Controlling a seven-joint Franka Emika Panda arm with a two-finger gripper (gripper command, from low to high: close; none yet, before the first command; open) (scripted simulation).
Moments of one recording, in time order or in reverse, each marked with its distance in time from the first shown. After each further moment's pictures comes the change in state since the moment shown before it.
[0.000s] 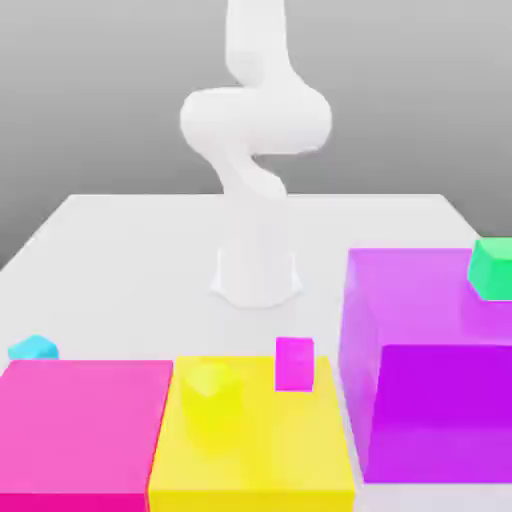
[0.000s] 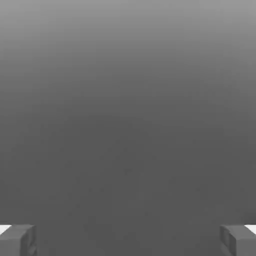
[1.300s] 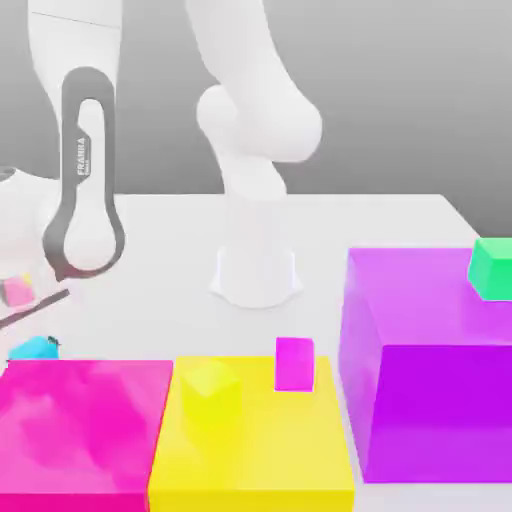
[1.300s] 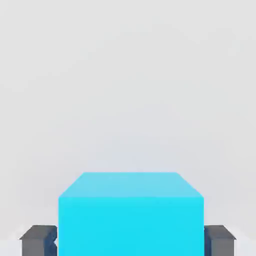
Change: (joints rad) arm -0.755 1.063 -0.087 -0.281 0.147 0.606 1.042
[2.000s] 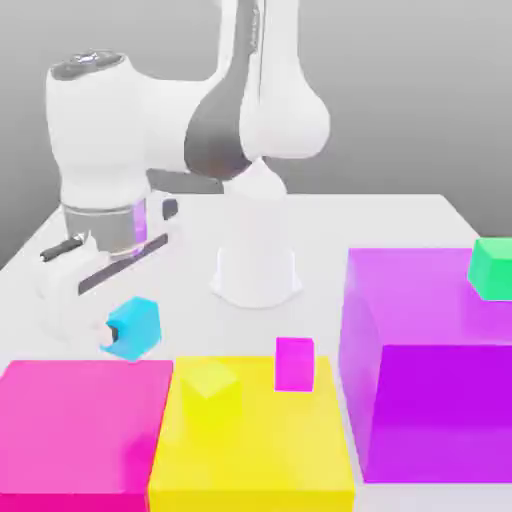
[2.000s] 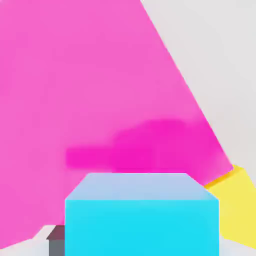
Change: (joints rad) arm 0.452 -0.566 0.276 -0.054 -0.058 -0.505 0.633
